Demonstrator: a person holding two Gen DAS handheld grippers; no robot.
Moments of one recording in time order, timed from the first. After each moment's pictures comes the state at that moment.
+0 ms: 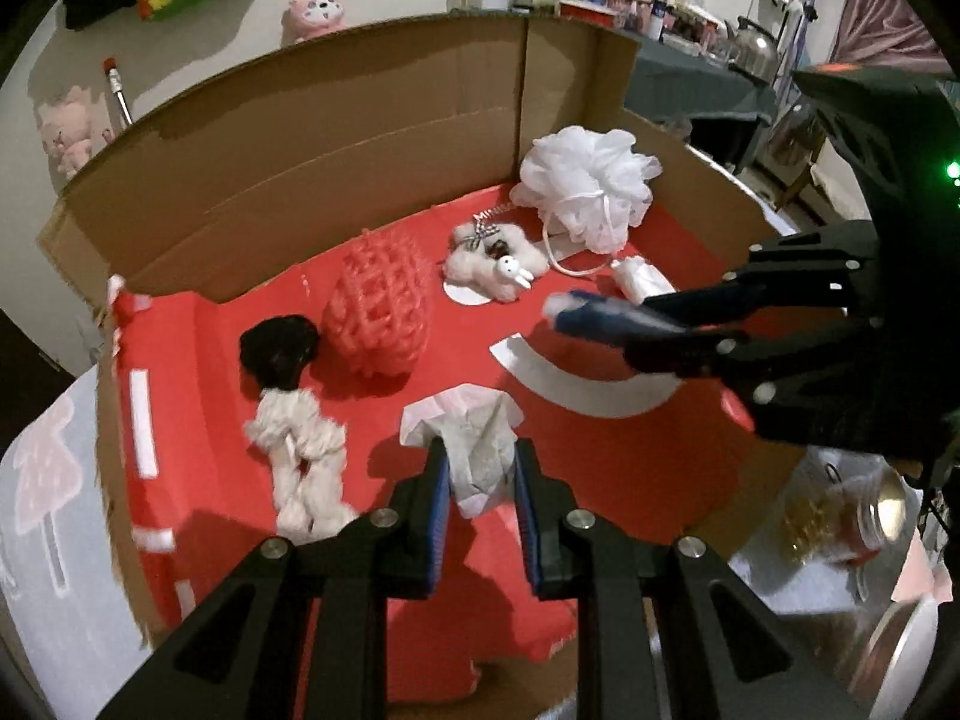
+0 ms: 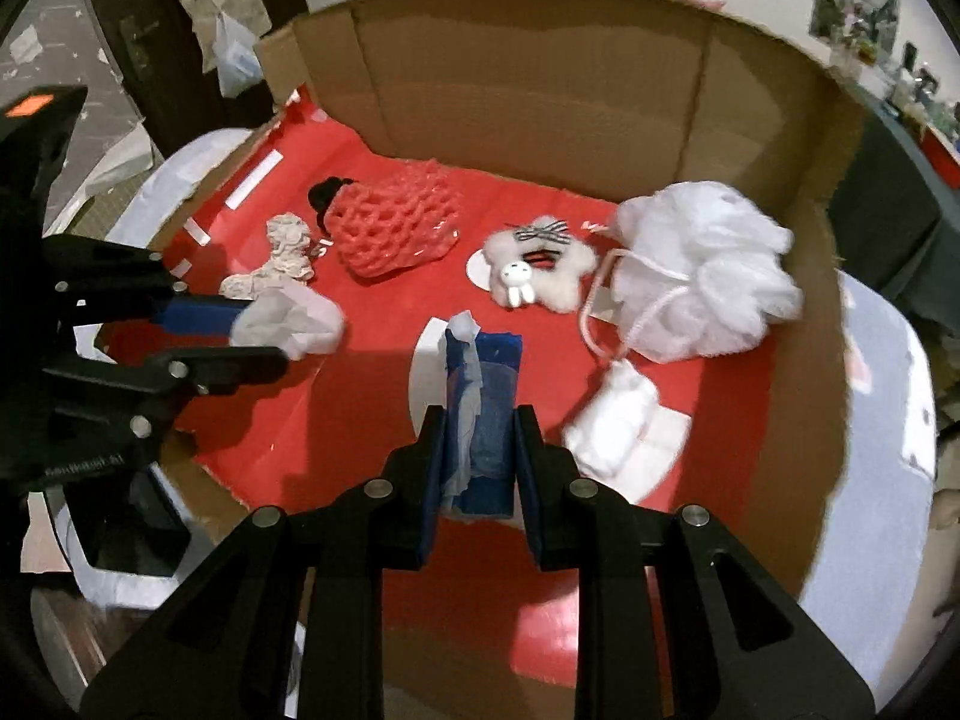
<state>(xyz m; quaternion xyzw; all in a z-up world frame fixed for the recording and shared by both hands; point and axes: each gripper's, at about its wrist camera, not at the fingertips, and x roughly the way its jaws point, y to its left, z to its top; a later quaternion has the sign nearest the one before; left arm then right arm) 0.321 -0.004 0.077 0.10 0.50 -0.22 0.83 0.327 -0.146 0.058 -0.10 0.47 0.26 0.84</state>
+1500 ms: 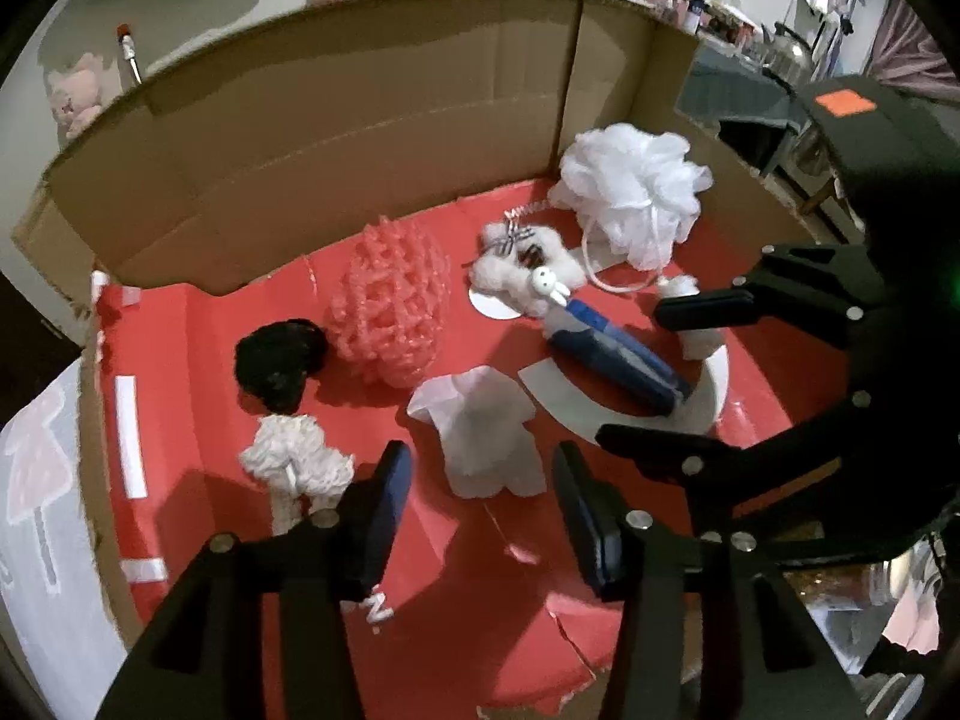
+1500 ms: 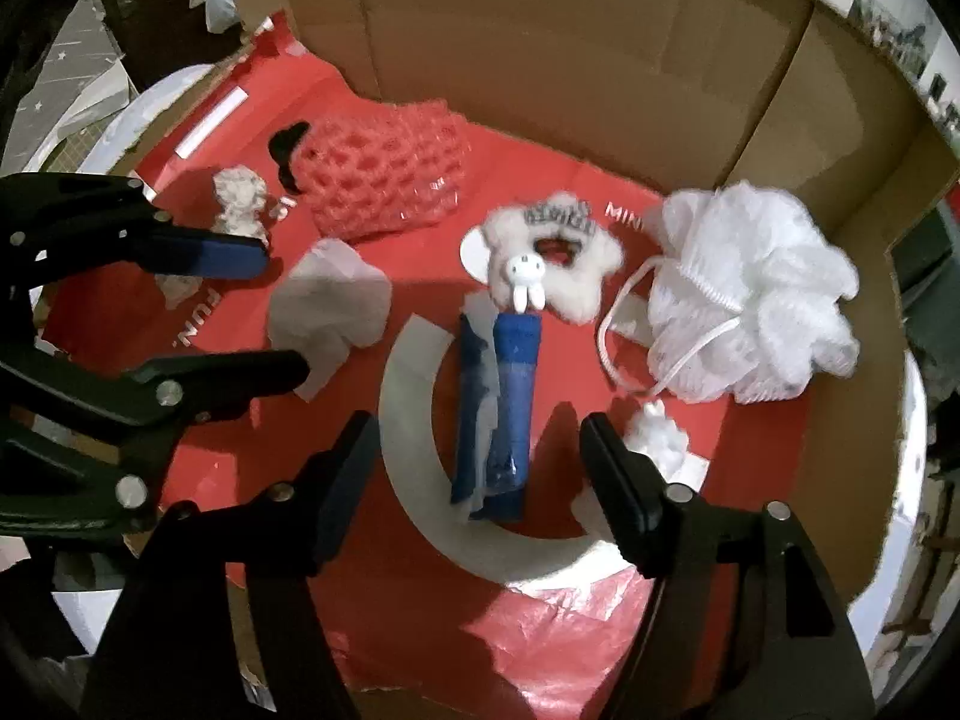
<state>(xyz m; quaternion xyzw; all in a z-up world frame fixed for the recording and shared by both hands) 0.339 -0.002 0.073 0.08 0.52 -0.19 0.83 0.340 -0.107 0.036 -0.17 0.50 0.23 0.82</state>
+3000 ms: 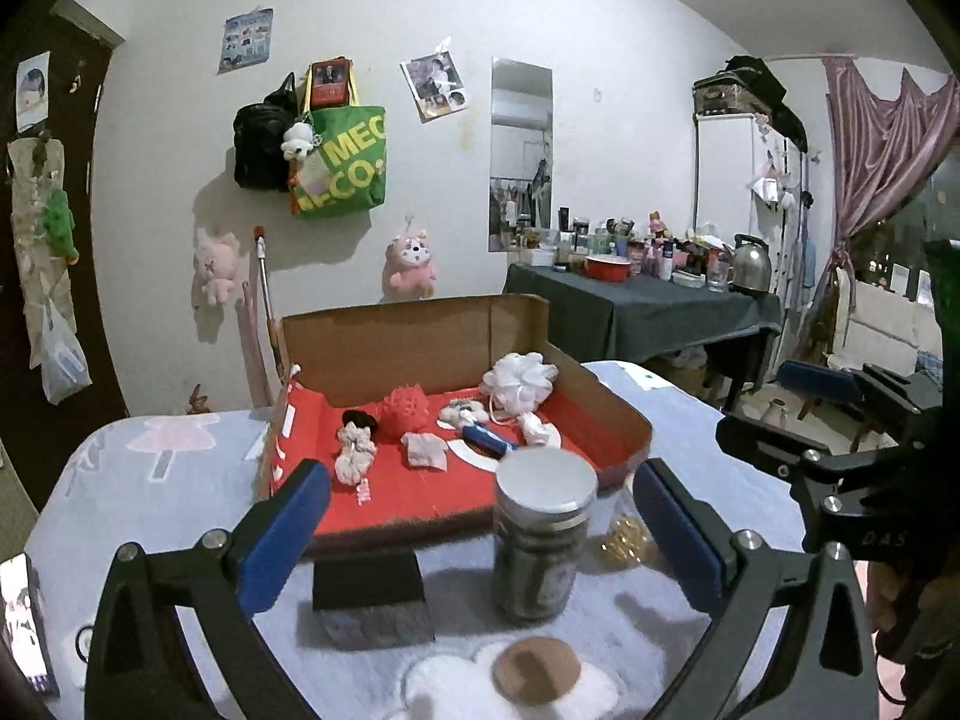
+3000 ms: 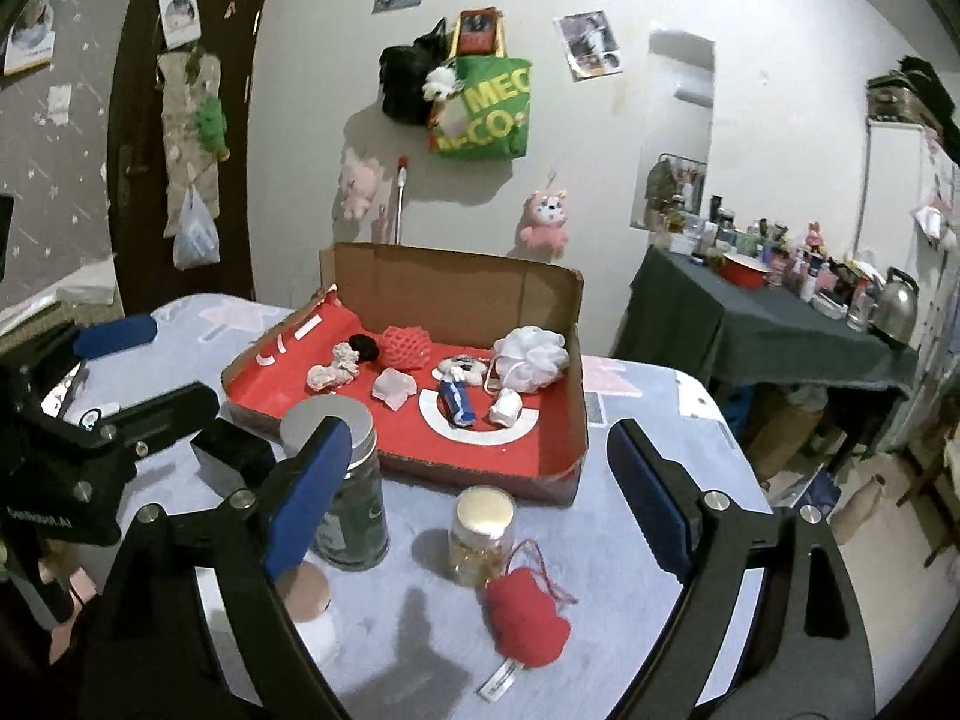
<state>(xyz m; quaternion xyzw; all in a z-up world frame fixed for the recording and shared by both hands) 0.054 0.002 0.160 0.02 0.19 -0.13 0.97 0.034 -0.195 0.137 -0.07 0.18 0.11 0.98</state>
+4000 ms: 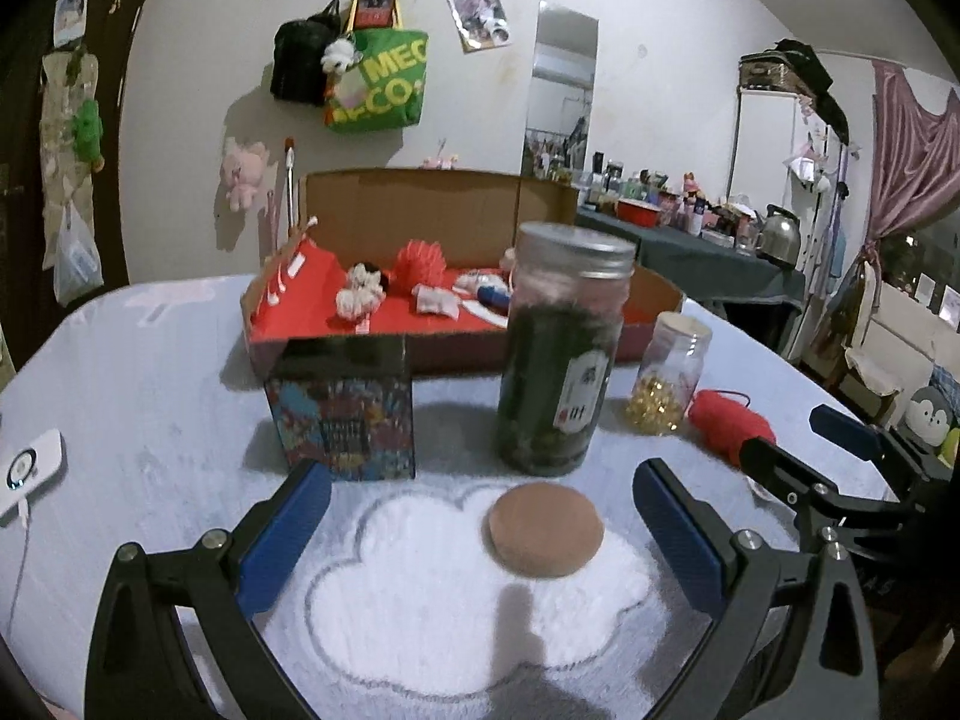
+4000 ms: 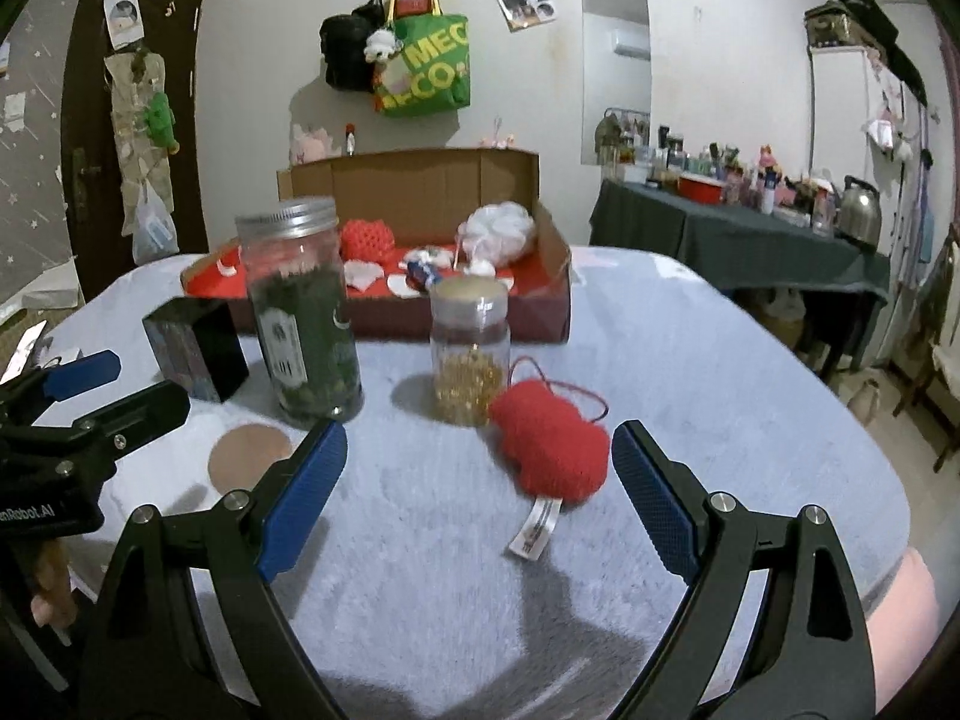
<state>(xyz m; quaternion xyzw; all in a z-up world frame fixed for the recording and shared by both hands) 0.035 0.005 0.053 -0.03 0.26 -0.10 0.96 0.013 -0.203 0.019 -0.02 0.21 0.06 0.98</state>
